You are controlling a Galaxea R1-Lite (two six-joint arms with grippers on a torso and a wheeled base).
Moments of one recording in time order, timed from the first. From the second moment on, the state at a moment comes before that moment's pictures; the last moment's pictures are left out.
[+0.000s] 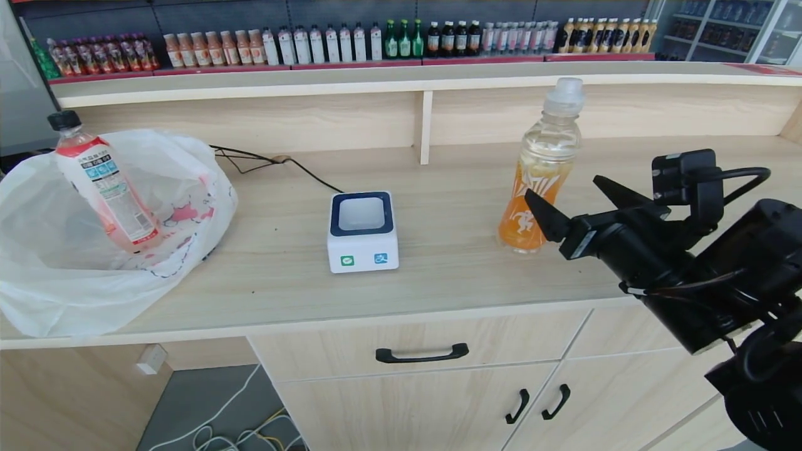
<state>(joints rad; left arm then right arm) 0.00 0.00 0.00 0.00 0.00 0.00 0.44 1.74 -0.56 -1.47 -0.14 -0.11</state>
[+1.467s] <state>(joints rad) 0.00 0.00 0.00 0.00 0.00 0.00 0.43 1.98 -0.86 -1.47 -0.16 -0.11</state>
